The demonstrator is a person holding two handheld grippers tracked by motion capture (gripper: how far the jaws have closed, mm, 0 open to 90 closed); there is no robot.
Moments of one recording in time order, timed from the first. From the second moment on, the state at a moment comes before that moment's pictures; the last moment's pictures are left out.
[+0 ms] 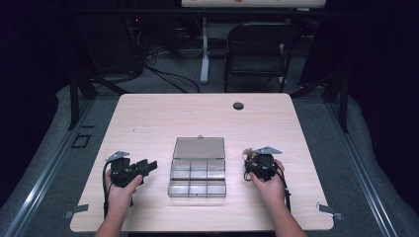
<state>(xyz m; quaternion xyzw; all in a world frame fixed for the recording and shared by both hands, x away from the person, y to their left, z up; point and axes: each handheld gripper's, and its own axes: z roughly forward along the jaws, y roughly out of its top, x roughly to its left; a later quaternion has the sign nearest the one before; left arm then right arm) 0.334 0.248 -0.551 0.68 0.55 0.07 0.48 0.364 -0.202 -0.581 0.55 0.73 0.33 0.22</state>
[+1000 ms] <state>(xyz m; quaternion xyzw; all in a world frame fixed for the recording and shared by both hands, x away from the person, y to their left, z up) 0.332 0.246 -0.550 0.68 0.55 0.07 0.48 0.355 -0.206 -0.563 0.54 0.73 0.37 0.21</state>
